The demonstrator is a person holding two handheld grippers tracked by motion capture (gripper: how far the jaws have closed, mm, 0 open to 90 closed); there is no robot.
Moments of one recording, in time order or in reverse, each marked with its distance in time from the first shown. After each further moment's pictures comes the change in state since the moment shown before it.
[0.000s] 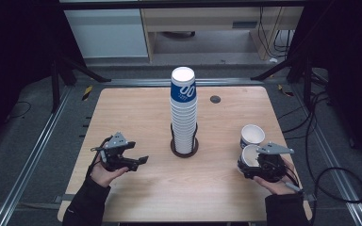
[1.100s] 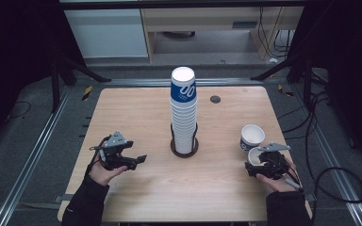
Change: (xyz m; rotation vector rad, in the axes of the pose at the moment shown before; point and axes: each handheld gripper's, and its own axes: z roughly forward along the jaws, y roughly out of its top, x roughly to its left) left arm 0.005 -0.001 0.001 0.018 0.019 -0.003; right arm -0.024 -0.015 0.024 0.153 -0.111 0.039
